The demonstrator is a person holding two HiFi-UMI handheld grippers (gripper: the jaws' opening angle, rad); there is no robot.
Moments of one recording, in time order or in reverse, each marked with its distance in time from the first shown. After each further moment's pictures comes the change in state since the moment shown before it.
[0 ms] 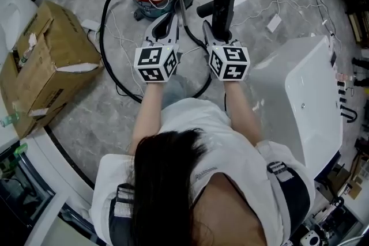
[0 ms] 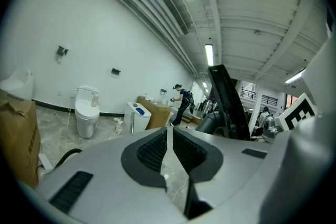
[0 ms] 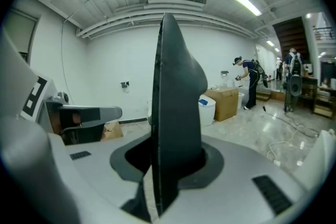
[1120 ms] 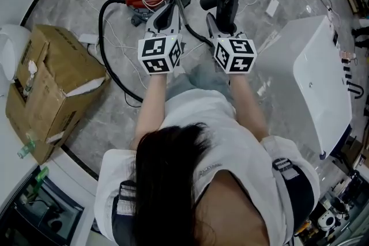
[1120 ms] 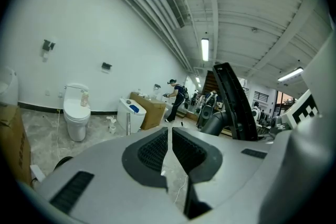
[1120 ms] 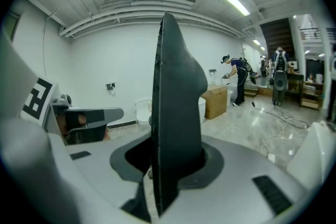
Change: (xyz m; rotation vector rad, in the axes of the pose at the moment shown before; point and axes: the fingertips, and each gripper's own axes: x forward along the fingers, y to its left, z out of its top) left arm 0.075 0.046 0.024 0.025 0.065 -0.093; right arm 0.057 -0.015 0.026 0.073 0.008 -0.129
